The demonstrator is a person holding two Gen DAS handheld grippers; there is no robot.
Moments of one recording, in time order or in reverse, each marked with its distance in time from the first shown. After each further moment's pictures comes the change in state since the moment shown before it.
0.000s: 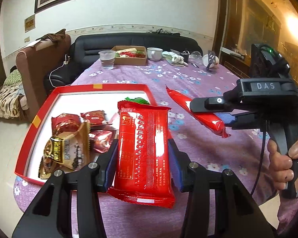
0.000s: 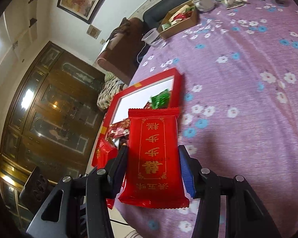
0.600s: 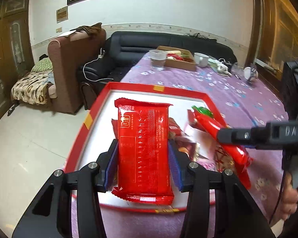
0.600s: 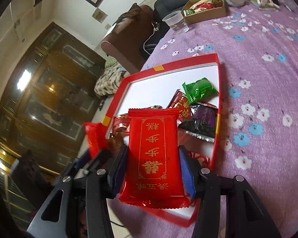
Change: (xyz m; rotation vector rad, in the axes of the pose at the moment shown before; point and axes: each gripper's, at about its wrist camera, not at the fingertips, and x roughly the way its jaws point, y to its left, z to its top) left arm 0.018 0.088 0.010 -0.122 -0.004 0.201; right arm 0.081 0.052 0.001 -0.121 0.057 -0.090
